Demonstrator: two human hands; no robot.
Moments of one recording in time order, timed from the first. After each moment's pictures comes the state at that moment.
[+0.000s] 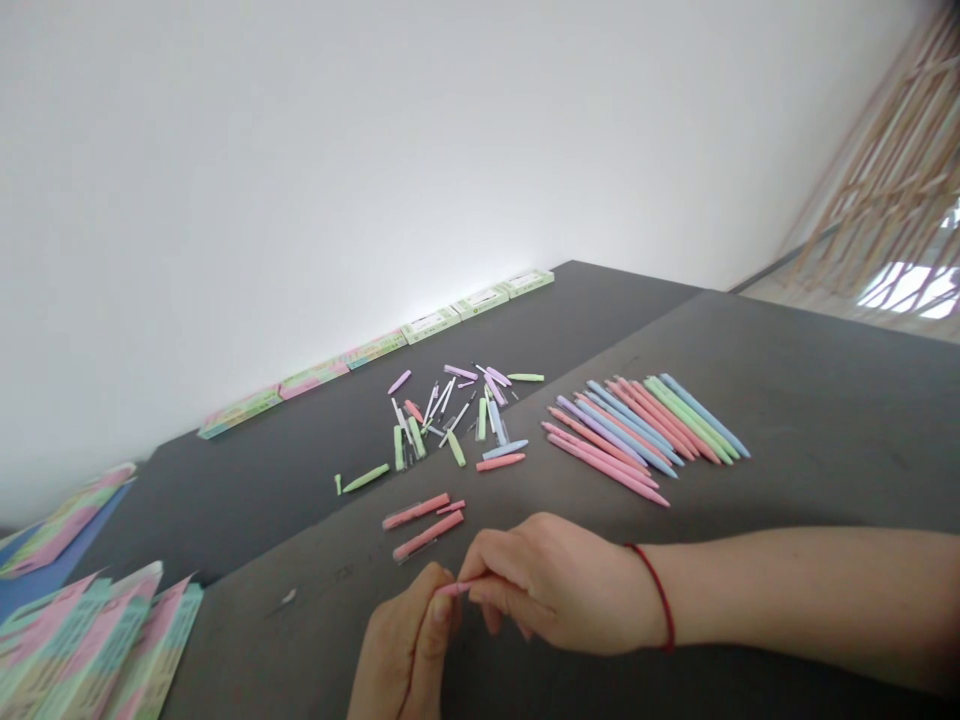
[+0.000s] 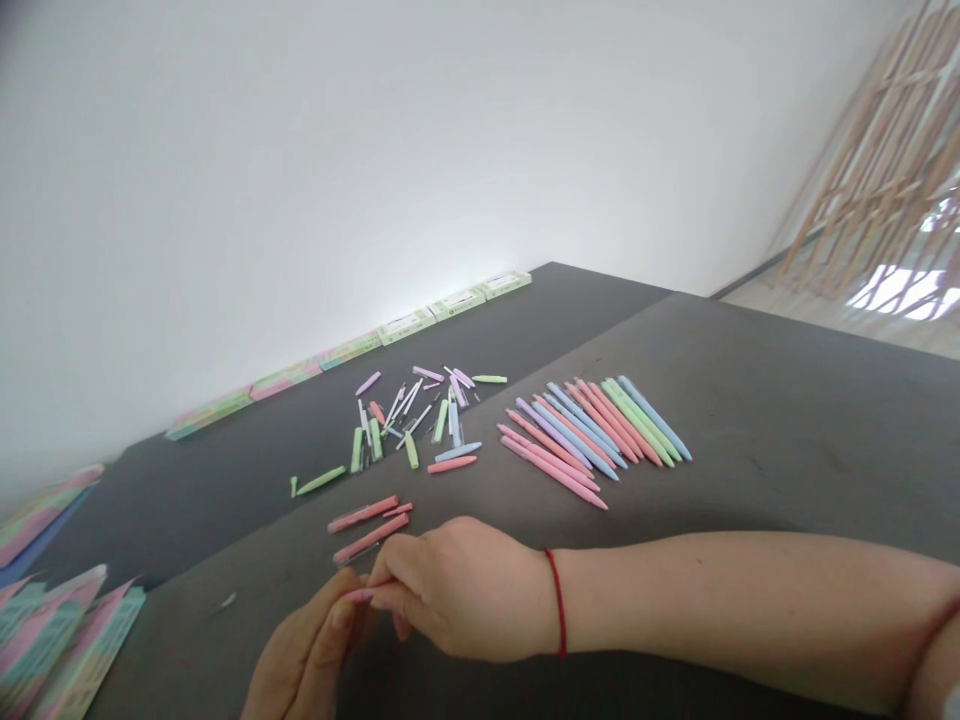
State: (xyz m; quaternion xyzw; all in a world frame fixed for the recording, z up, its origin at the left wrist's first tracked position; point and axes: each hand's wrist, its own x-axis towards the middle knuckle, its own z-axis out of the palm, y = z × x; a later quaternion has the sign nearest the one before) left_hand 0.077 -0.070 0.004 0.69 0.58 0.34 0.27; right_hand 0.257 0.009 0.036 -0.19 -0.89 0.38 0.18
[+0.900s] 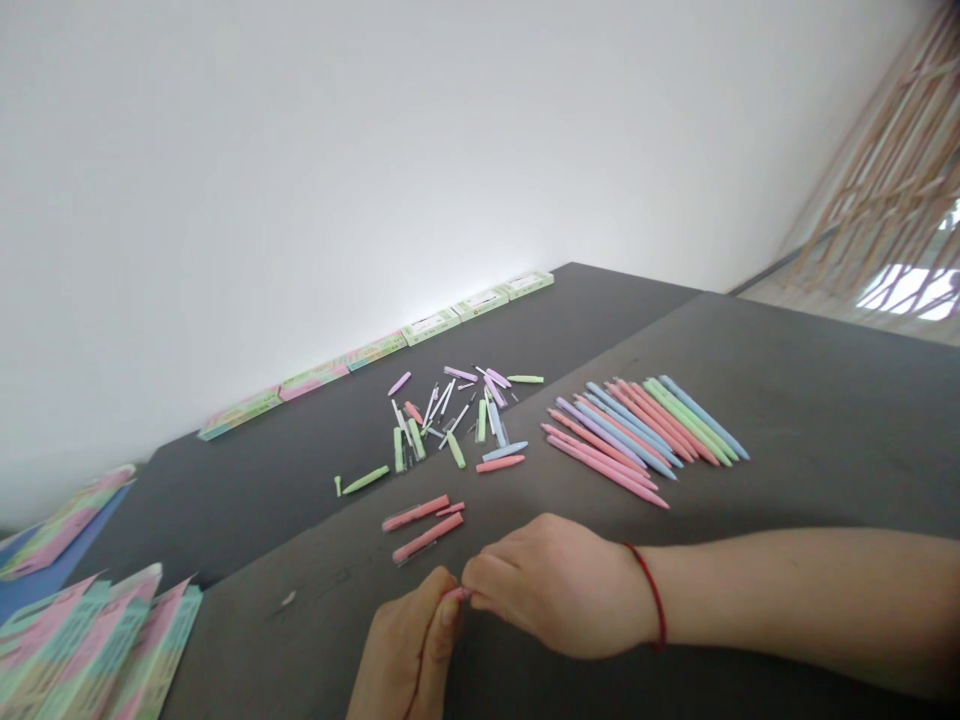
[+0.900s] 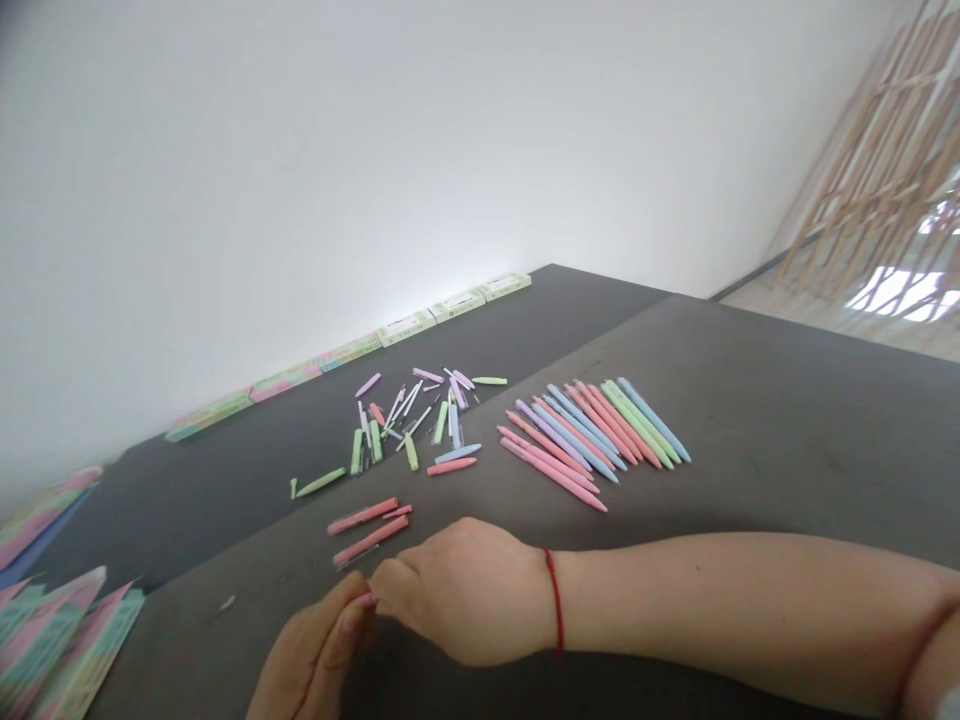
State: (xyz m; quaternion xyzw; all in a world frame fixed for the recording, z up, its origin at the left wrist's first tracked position) left_hand 0.079 -0.068 0.005 0.69 0.58 0.32 0.30; right_hand 0.255 0.011 0.010 -0.12 -0.97 0.10 0.17
